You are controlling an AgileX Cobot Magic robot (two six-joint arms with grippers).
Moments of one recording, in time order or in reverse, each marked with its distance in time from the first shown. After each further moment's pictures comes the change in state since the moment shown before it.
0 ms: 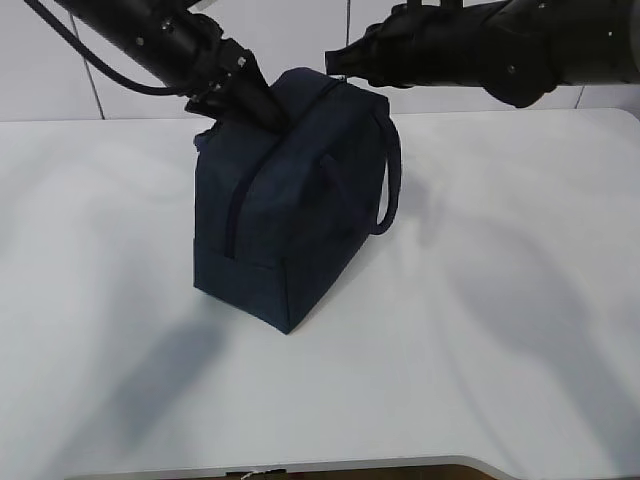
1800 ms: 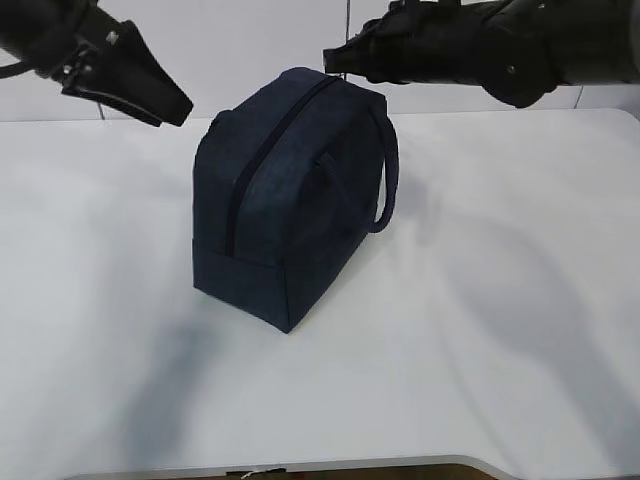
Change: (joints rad) left arm 0.089 -0.440 0.445 0.045 -0.036 0.070; right arm 0.000 0.000 0.002 -0.002 -0.030 -0.035
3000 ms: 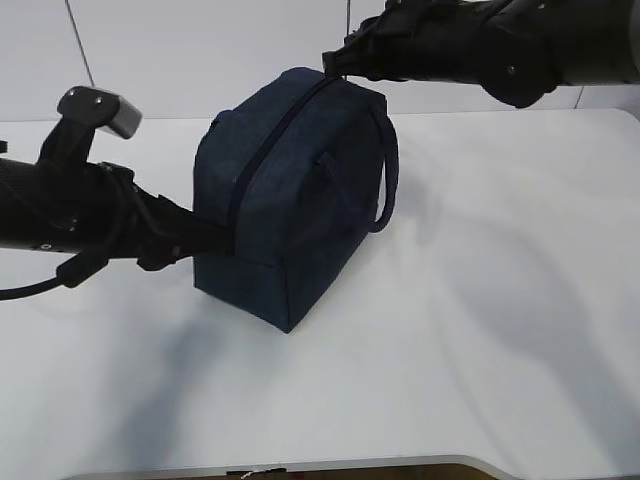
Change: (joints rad) left arm -0.127 -0.101 0.737 -0.903 -0.723 1.044; right arm 0.000 0.000 0.000 -0.002 -0.022 -0.071
